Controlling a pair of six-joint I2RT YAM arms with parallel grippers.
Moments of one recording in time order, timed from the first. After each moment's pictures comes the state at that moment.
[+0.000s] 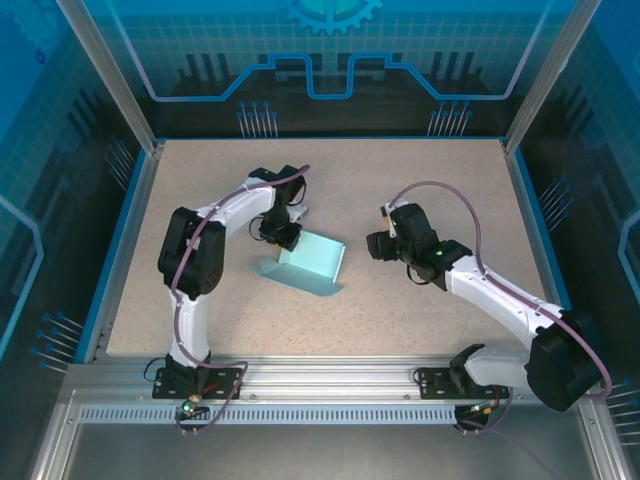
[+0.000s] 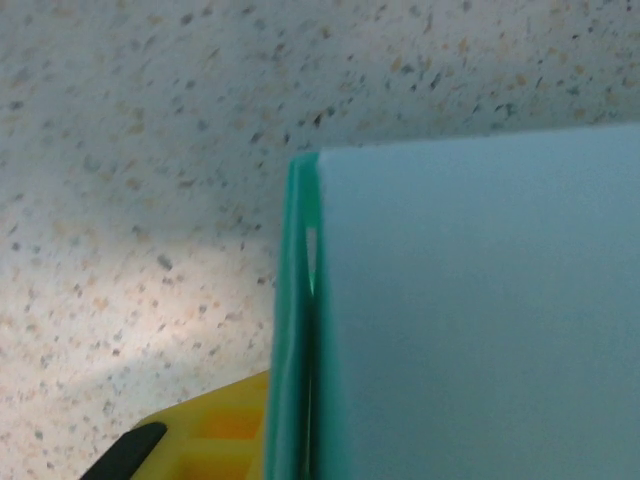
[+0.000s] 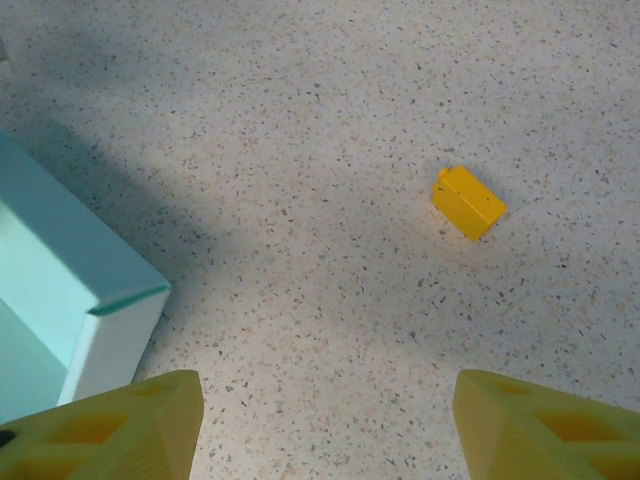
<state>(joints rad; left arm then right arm) -0.40 2.07 1.64 -1.14 0.10 -0.03 0.54 1.24 0.82 -0.36 0.18 0.23</state>
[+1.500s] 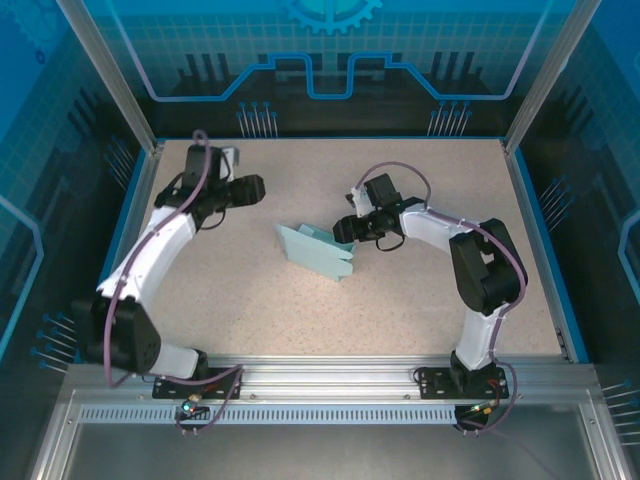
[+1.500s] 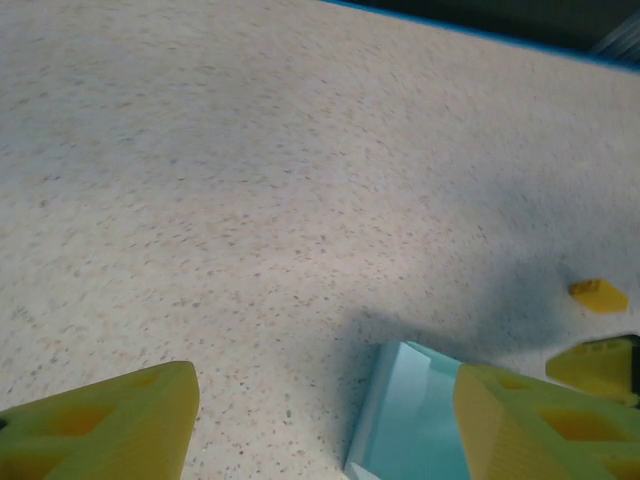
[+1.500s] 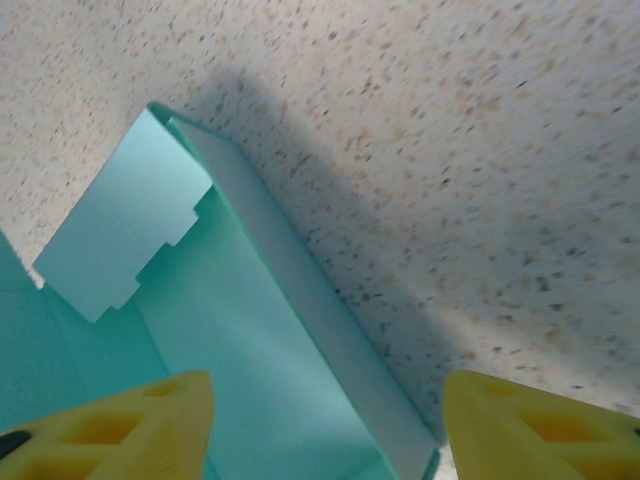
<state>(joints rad) -0.13 1.39 1.19 -0.53 0.15 -0.35 0.44 1.87 1.22 -0.37 -0.42 0.24</state>
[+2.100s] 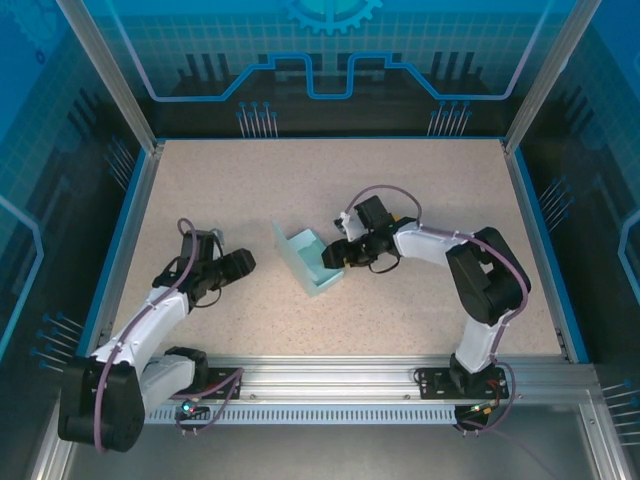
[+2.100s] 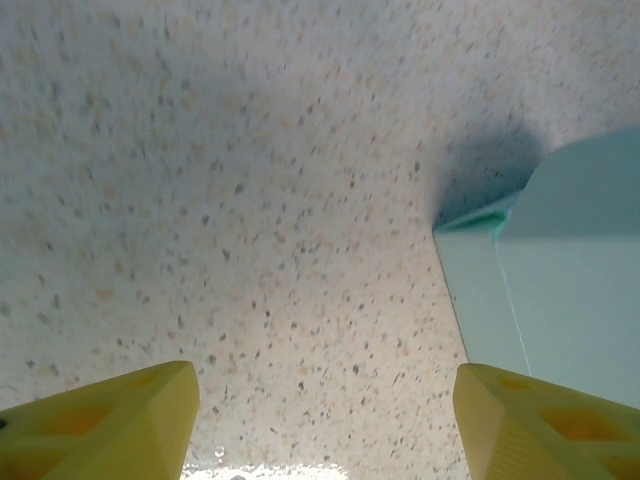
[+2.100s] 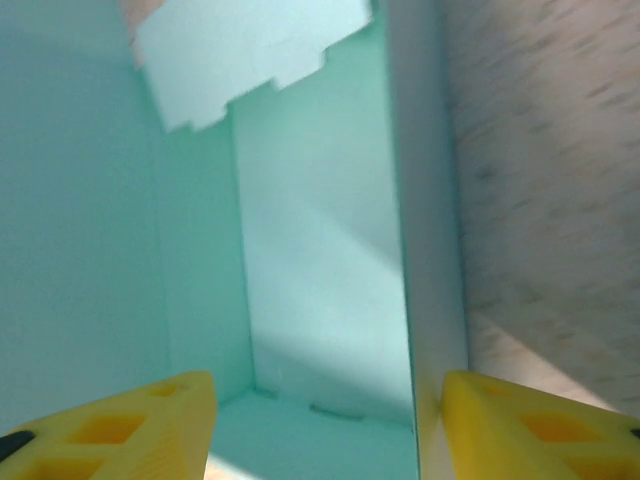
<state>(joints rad) -0.10 1.03 0.49 -0.35 0.21 -0.62 0.55 1.79 1.04 -0.29 -0.60 0.36</state>
